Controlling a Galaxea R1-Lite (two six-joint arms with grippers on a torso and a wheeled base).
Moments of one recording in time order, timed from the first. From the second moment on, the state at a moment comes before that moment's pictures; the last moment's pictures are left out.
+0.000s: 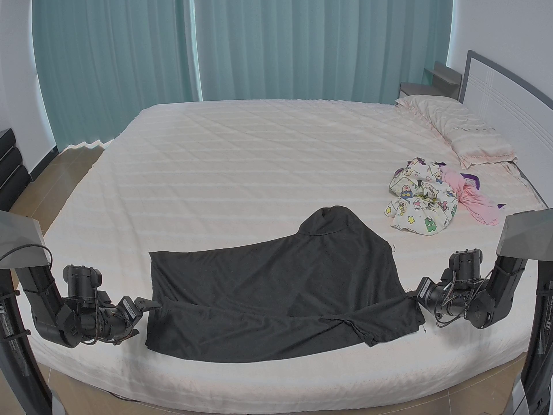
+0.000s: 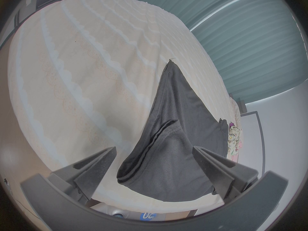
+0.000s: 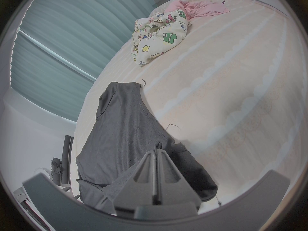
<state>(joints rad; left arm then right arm) 0.10 2.14 -0.34 -0.96 -0.33 -0.74 0.07 2.31 -0.53 -1.08 0.20 0.71</state>
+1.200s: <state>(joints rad) 0.07 2.22 -0.16 -1.36 -0.42 -0.45 0.06 2.22 -0.33 -1.22 0.20 0.77</state>
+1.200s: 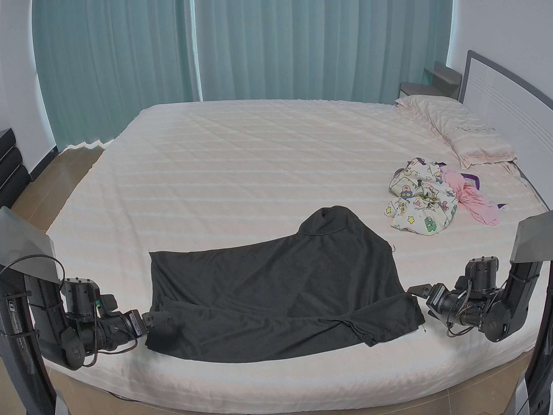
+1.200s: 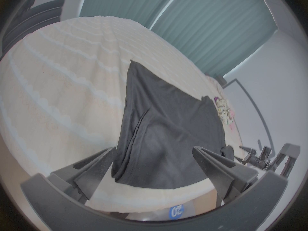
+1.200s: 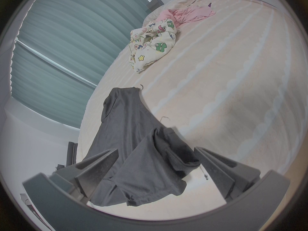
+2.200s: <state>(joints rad) -0.03 2.35 -0.15 -1.55 -0.34 -0.45 0.09 2.23 -0.28 -1.28 0.20 0.77</state>
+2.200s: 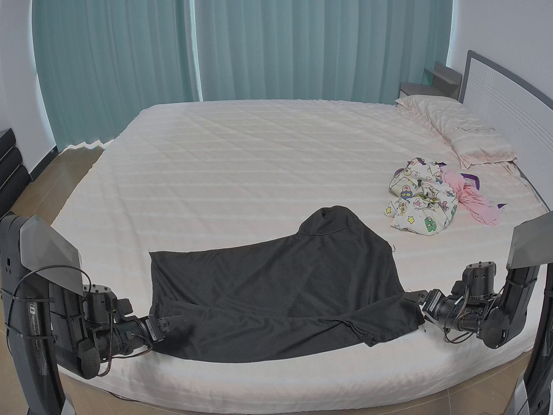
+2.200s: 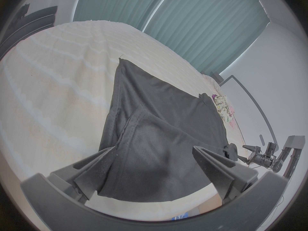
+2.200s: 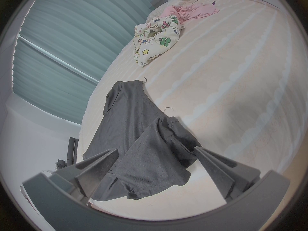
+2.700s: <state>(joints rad) -0.02 2.38 -0.18 -1.55 -0.29 -0.45 0.09 2.24 -0.28 -1.28 0.19 0.77</state>
